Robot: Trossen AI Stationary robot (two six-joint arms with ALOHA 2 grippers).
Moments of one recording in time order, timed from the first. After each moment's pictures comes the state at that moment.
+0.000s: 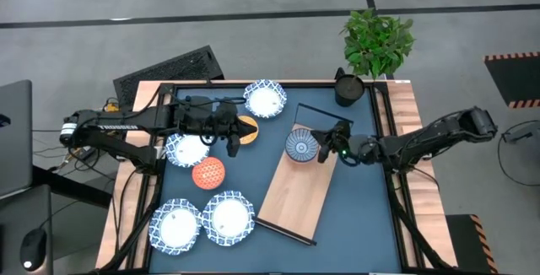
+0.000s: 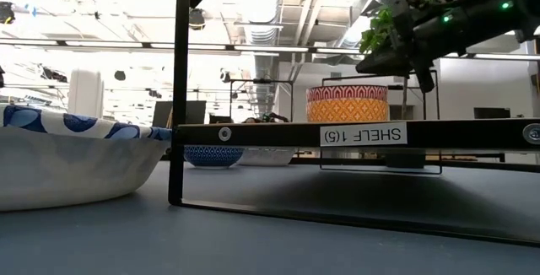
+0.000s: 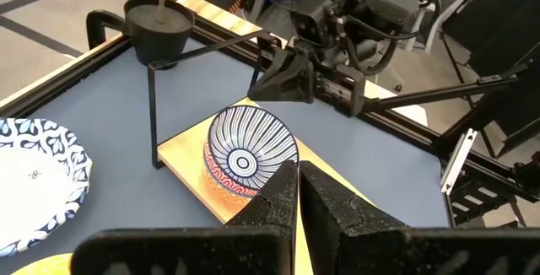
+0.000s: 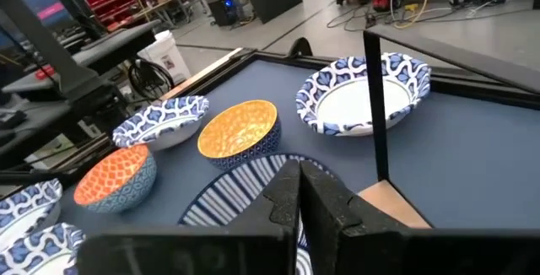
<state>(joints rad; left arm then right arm) 0.07 1.20 1.12 -0.26 -0.07 -0.41 0.10 1.08 0.37 0.47 0.65 0.56</state>
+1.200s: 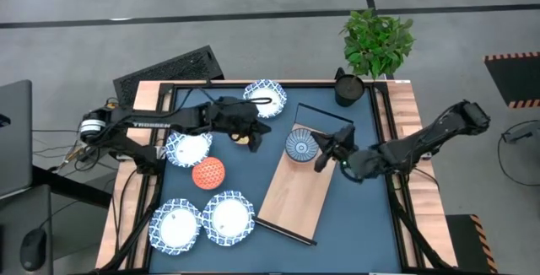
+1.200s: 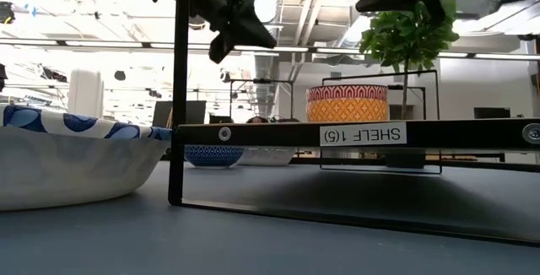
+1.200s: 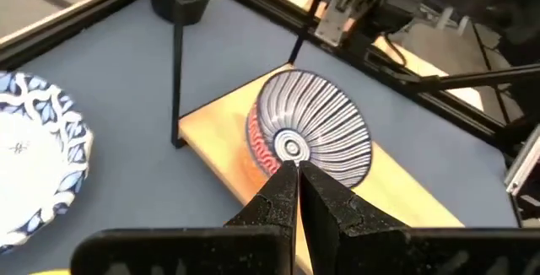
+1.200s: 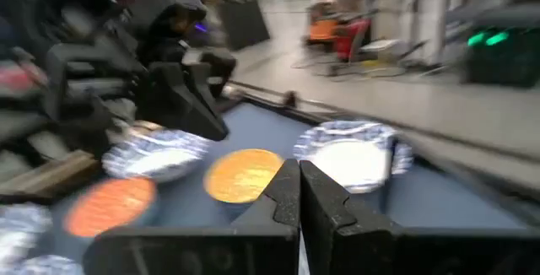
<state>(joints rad) 0.19 1.43 1.01 -0.02 0.04 -0.41 0.38 1.17 0.74 0.07 1.09 0.50</state>
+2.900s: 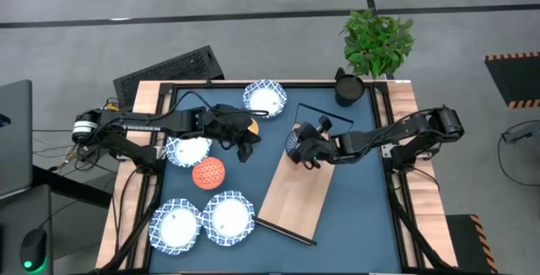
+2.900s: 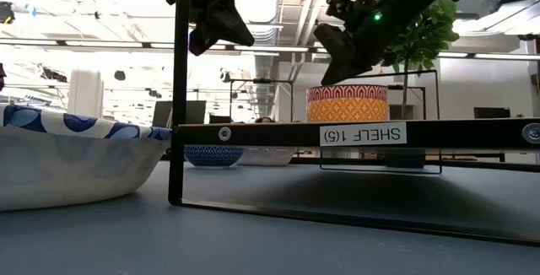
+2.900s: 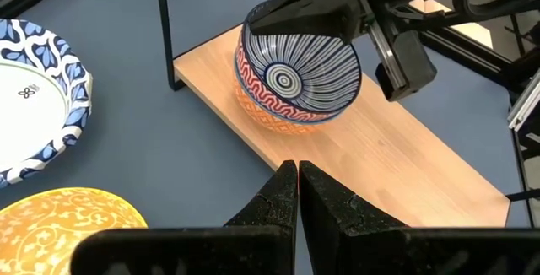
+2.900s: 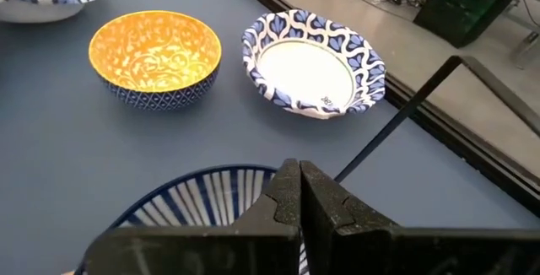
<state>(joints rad) 0.12 1.34 1.01 -0.23 0.01 -0.38 0.10 1.51 0.93 -0.20 0.80 0.44</state>
